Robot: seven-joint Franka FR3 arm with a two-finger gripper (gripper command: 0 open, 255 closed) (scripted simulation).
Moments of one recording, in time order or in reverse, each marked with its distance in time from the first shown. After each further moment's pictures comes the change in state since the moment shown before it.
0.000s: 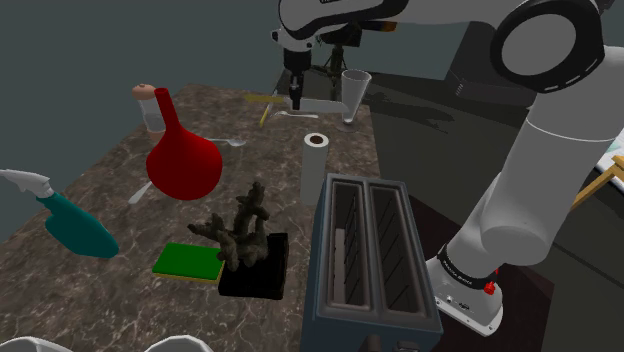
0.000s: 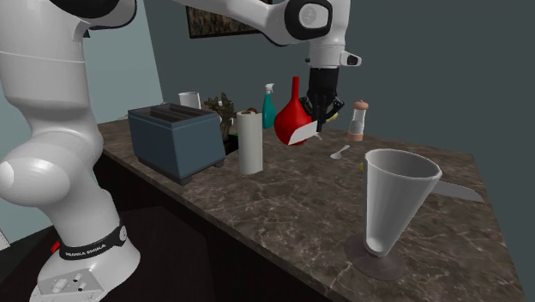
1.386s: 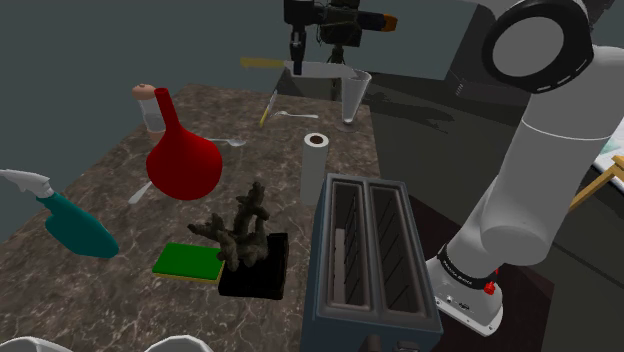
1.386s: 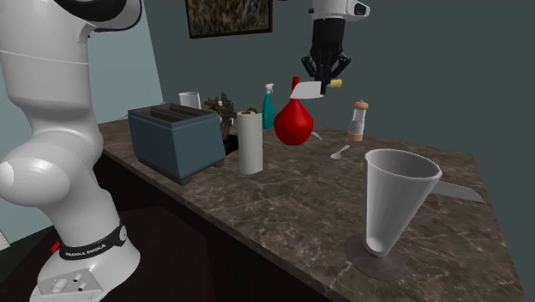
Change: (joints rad) arm -0.002 0.029 -0.001 0.317 0.002 -0.288 -0.001
